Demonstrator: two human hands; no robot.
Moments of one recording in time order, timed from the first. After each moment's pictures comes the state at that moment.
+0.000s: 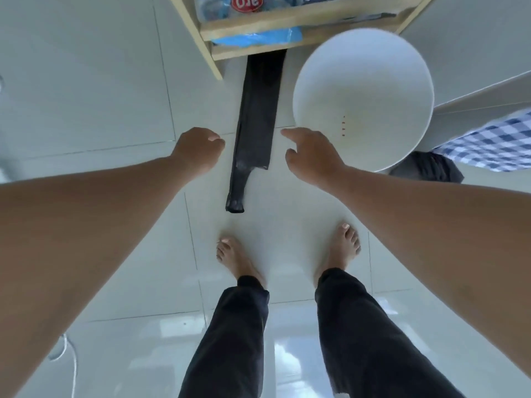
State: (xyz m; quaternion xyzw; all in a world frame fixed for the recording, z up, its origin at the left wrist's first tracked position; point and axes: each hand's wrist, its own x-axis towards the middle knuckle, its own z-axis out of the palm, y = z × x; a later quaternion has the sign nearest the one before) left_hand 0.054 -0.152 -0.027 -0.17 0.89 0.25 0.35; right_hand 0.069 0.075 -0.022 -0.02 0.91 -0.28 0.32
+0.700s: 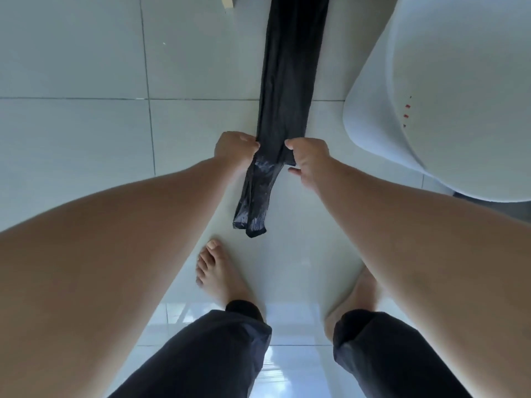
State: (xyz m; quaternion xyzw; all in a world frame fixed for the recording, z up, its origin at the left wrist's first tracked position) left_hand 0.074 -0.128 -0.284 -0.40 0.73 0.45 0.32; right_hand 0.060 0.009 -0.250 0.47 0.63 -0.50 0.37
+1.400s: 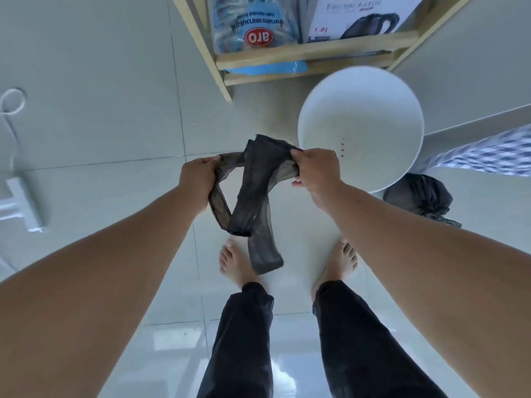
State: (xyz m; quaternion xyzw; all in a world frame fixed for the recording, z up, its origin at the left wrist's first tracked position) left_hand 0.070 -0.161 -0.018 -0.46 0.66 0.54 0.24; right_hand 0.052 0.054 0.009 0.36 0.71 -0.54 0.26
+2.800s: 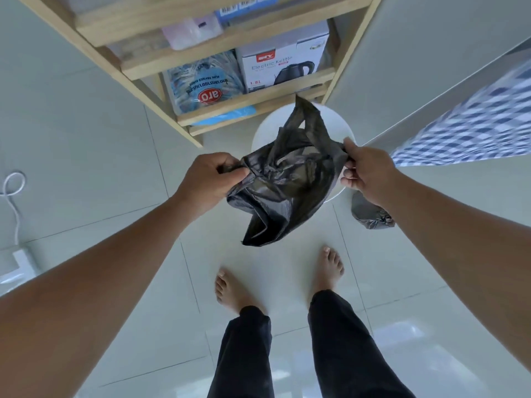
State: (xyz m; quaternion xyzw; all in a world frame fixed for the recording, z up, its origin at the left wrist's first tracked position) left_hand 0.027 -0.055 0.115 -0.06 0.85 0.46 0.26; right_hand 0.043 0.232 0.086 0.49 0.60 -0.60 0.19
